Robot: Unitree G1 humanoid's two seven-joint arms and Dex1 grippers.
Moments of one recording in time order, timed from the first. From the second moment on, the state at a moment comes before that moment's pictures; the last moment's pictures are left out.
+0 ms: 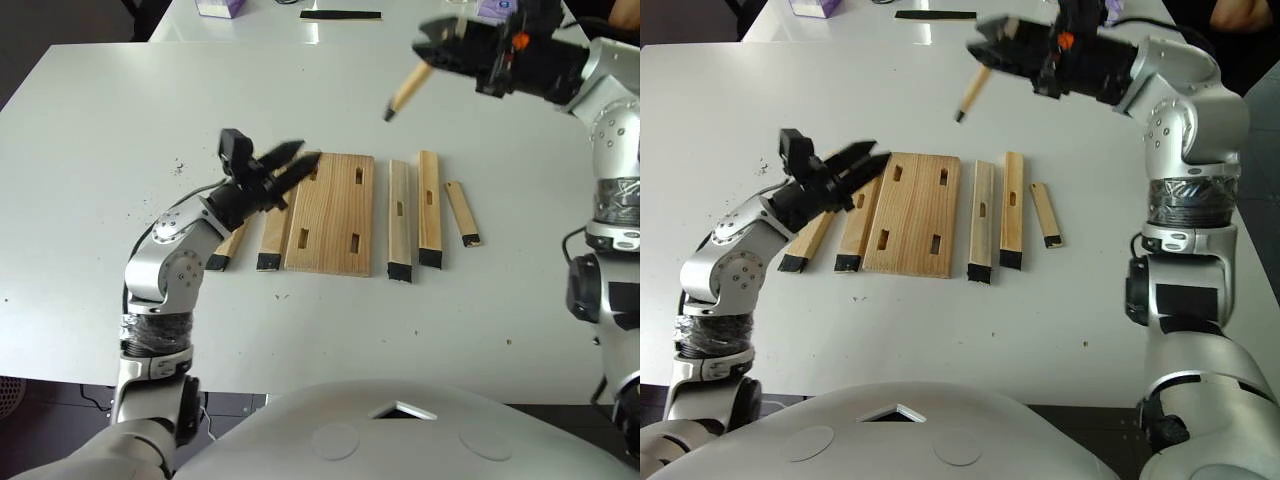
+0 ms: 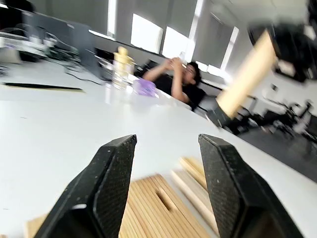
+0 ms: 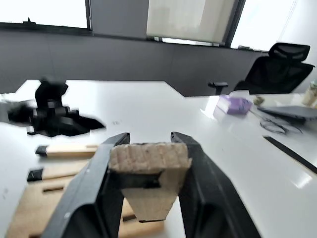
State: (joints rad) left arm -0.19 0.23 0.15 -0.22 -0.68 0.44 -0.44; right arm -0.75 -0.67 0.06 0.28 0.40 0.38 1.21
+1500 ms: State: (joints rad) left arm -0.49 -0.19 0.02 0.16 -0.30 0.16 0.16; right arm -0.65 -0.67 0.15 0.50 0.21 0.15 1.40
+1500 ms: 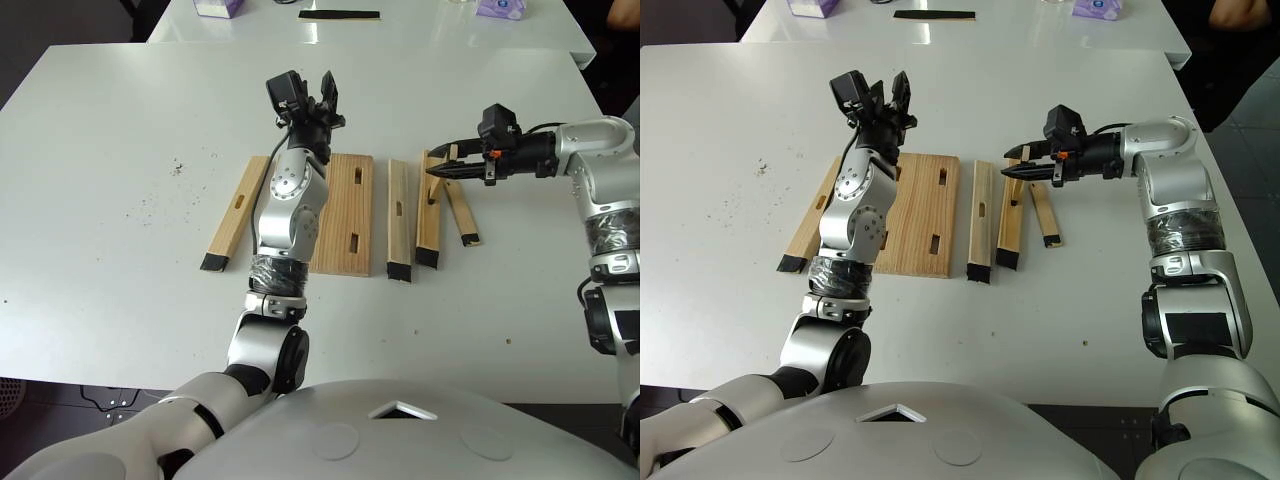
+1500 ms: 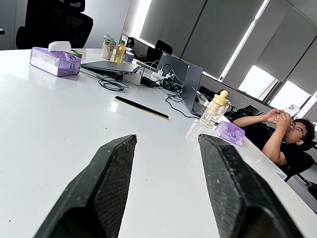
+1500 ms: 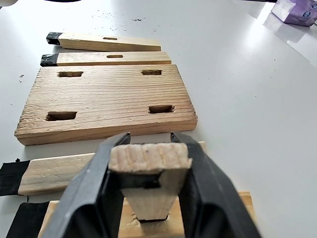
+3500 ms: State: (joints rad) left arm -0.49 -0.19 0.04 0.17 -0.32 0.20 0.15; right arm -0.59 -0.42 0.01 0.05 0.34 0.40 0.84
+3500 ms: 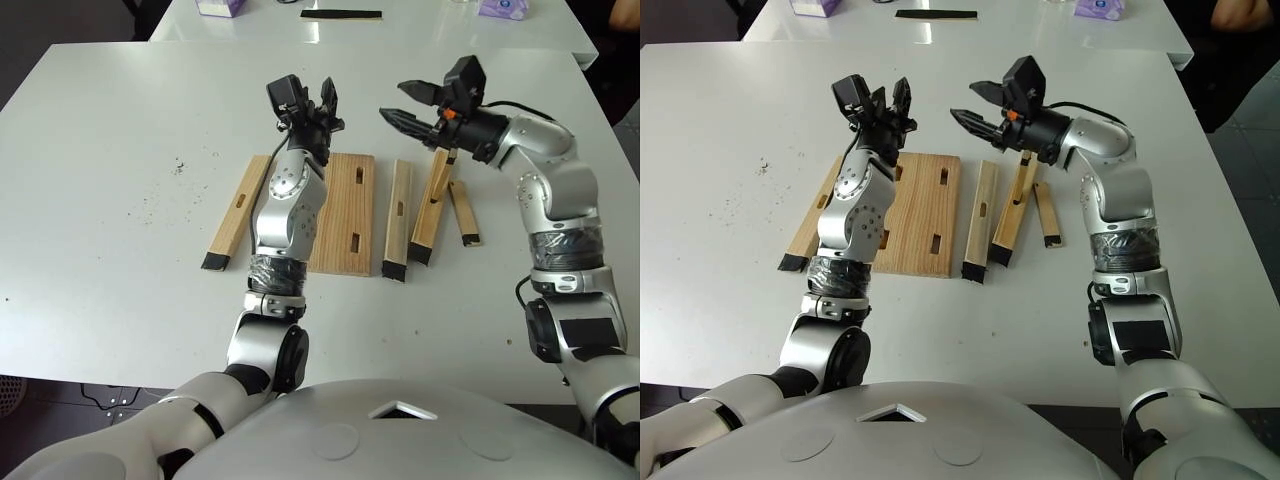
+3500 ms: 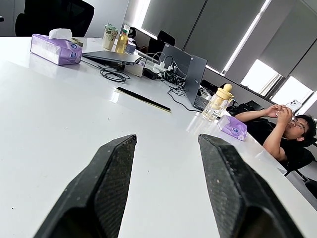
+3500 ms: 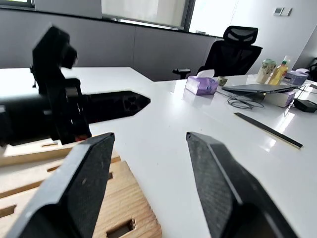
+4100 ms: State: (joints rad) left arm -0.49 -0.19 0.04 0.16 -0.32 0.20 0.15; right arm -0.54 -0.43 -0.08 0.07 0.44 0.44 0.77
